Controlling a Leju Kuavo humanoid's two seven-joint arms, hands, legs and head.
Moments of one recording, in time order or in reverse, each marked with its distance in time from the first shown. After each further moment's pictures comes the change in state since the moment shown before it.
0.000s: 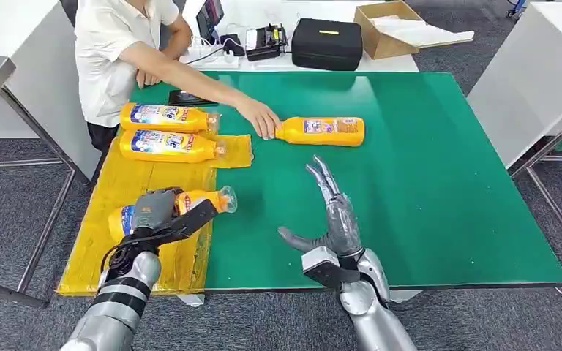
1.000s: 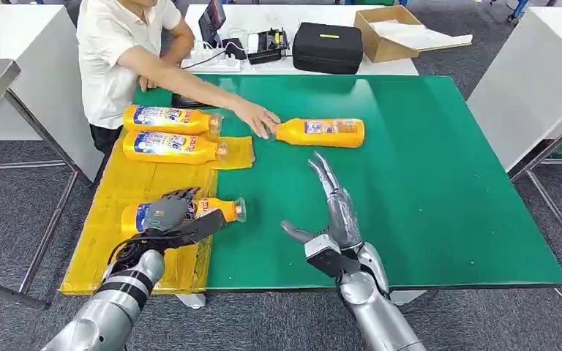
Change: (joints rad) left arm -0.100 0.025 -0.042 0.254 -0.090 -0.037 0.004; right arm -0.063 -0.039 0.039 0.104 -0.085 -0.035 0.000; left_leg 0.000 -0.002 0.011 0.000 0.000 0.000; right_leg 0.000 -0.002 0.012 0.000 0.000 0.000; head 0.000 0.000
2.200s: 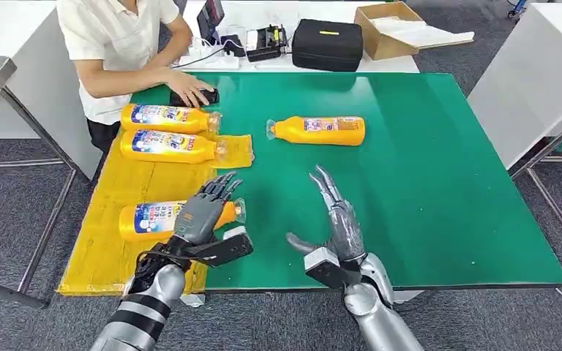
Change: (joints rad) left arm 0.244 -0.038 -0.288 -0.521 0.322 -0.017 -0.244; right arm 0.051 -0.019 -0.014 0.001 0.076 -0.019 0.000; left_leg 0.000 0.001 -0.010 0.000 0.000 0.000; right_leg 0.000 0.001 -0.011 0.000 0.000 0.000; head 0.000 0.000
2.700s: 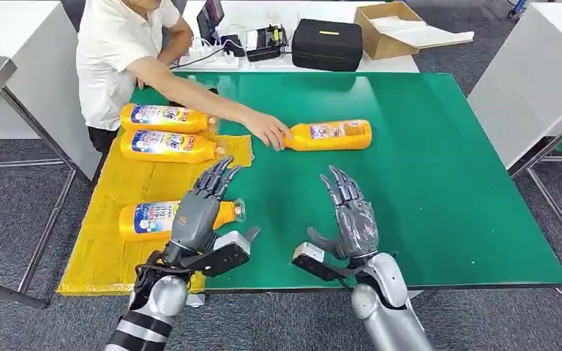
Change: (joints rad) left arm 0.130 -0.033 -0.052 -0.252 0.234 -0.004 -0.010; right arm -0.004 -0.024 -0.087 0.034 0.526 -0.184 0.335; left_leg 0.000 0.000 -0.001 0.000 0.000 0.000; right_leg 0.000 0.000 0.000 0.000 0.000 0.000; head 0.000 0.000
